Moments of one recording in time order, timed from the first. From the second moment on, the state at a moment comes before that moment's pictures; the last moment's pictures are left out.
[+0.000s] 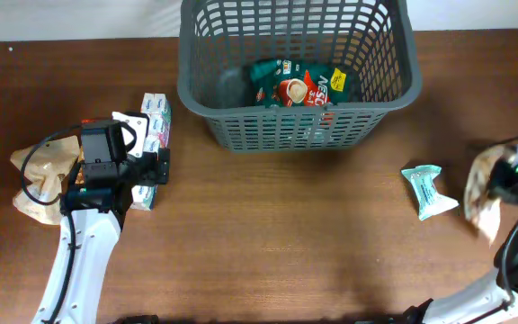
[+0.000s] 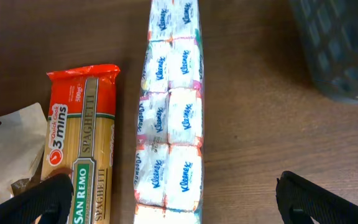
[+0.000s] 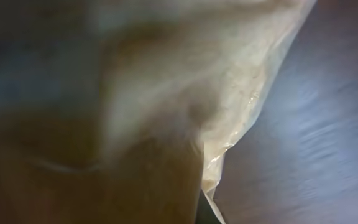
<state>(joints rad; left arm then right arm) 0.06 1.30 0.90 -0.45 -0.03 0.20 -0.69 1.90 1.46 -1.09 -0.05 -0.14</state>
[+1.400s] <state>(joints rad) 0.06 1.30 0.90 -0.45 -0.03 0.20 0.19 1.92 2.15 -0.81 -0.31 -0.47</state>
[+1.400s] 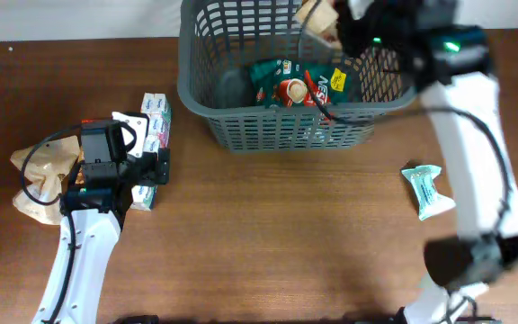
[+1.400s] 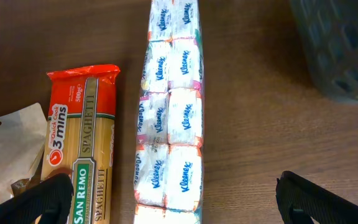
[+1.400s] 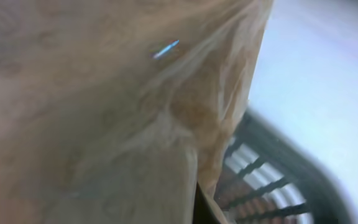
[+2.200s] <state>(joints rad) 0.06 1.30 0.90 -0.45 -0.03 0.20 0.20 2.10 2.19 -1.09 -0.15 -0.45</state>
